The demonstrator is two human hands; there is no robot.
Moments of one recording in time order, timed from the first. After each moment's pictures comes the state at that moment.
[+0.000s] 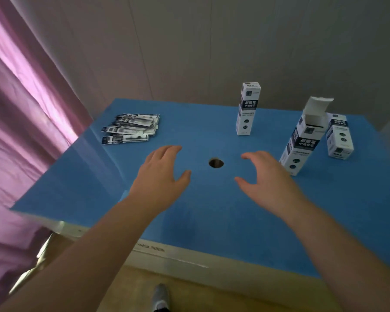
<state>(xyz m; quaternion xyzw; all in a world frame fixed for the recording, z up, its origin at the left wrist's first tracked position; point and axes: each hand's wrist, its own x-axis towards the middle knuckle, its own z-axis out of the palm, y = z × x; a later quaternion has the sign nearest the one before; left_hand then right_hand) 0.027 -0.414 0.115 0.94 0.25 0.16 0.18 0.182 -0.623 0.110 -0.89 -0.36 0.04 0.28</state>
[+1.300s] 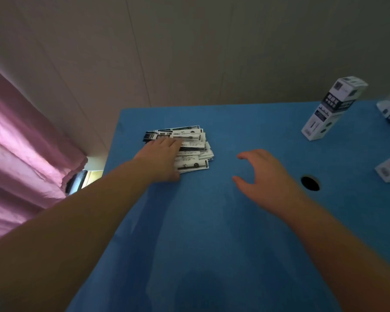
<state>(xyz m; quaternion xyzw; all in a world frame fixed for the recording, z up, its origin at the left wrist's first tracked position) 0.116 -0.023 0.049 0.99 0.02 -0.09 -0.03 0.139 -0.310 0.084 -0.93 -0.26 0.05 0.25</state>
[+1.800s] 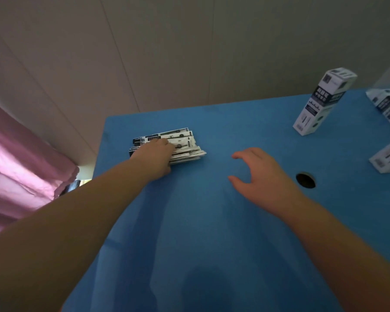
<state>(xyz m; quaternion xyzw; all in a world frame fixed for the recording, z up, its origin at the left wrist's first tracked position) 0.157 -0.022 0.048 0.99 0.00 -0.11 -0.07 0.155 -0.312 0.080 -0.93 -0.25 0.04 0.25</state>
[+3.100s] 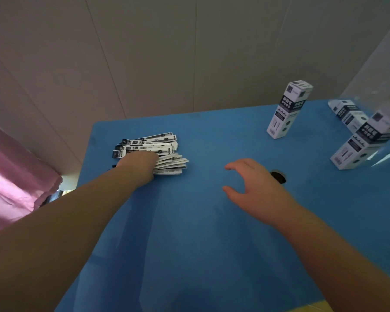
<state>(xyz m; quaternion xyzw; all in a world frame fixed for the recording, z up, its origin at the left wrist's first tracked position) 0.140 -0.032 0.039 0.99 0.05 -0.12 -0.05 0.114 -0.351 0.098 -0.94 -0.25 0.05 0.24</state>
